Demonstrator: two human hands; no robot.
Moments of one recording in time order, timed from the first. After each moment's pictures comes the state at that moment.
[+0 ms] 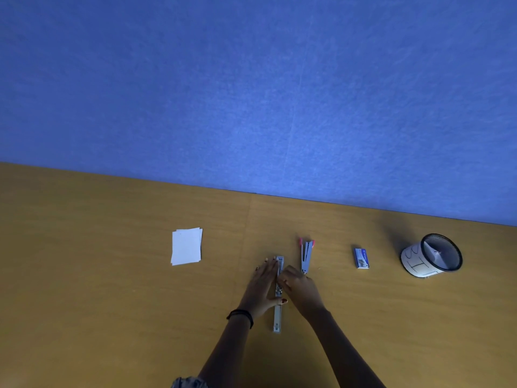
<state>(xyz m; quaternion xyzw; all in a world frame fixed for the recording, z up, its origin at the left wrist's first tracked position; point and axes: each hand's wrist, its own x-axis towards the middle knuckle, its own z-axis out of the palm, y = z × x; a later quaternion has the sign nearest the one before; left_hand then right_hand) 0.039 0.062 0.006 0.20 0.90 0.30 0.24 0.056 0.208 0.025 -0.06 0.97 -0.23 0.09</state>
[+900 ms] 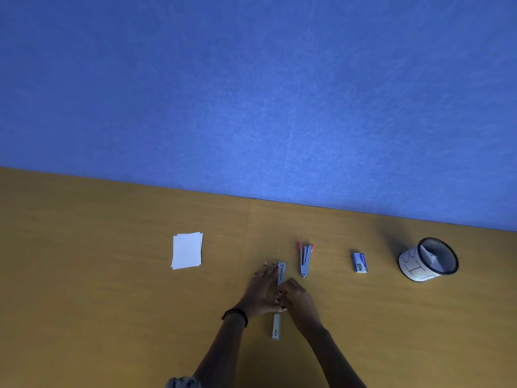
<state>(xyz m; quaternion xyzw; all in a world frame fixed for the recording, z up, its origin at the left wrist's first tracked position) 0.032 0.056 0.024 0.21 0.86 0.34 0.31 0.078 0.196 0.027 0.01 0.94 -0.33 0.10</state>
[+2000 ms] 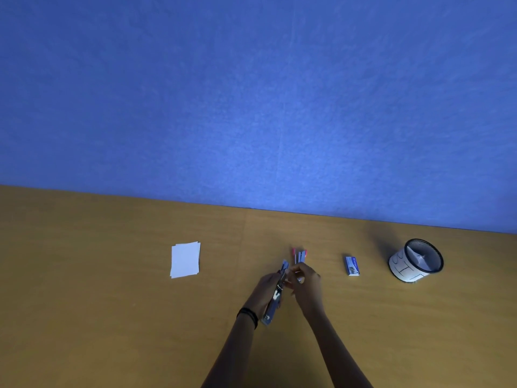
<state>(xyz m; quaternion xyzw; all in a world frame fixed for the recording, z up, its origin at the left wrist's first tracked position) 0.037 0.091 0.087 -0.07 0.69 0.63 0.36 0.060 0.207 0.076 0.20 0.81 -0.55 -0.05</state>
